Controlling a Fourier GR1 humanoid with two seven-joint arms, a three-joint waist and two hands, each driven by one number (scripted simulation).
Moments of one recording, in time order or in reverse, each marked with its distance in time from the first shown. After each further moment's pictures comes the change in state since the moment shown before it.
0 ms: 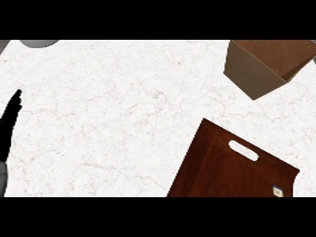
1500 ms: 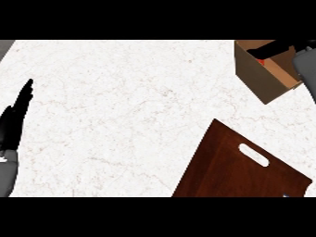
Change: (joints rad) left arm -0.076 -0.027 -0.024 0.008 -0.025 -0.012 0.013; right arm -0.650 0.358 -0.053 0.997 0.123 -0.184 0.021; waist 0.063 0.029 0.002
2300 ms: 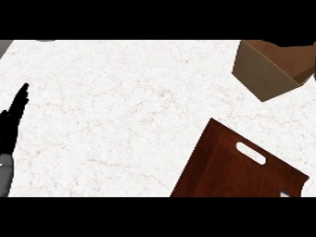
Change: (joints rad) left arm 0.025 0.009 0.021 0.009 0.008 -0.008 -0.015; right arm 0.022 -0.052 -0.226 0.004 -0.187 -0.102 -0.290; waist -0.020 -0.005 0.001
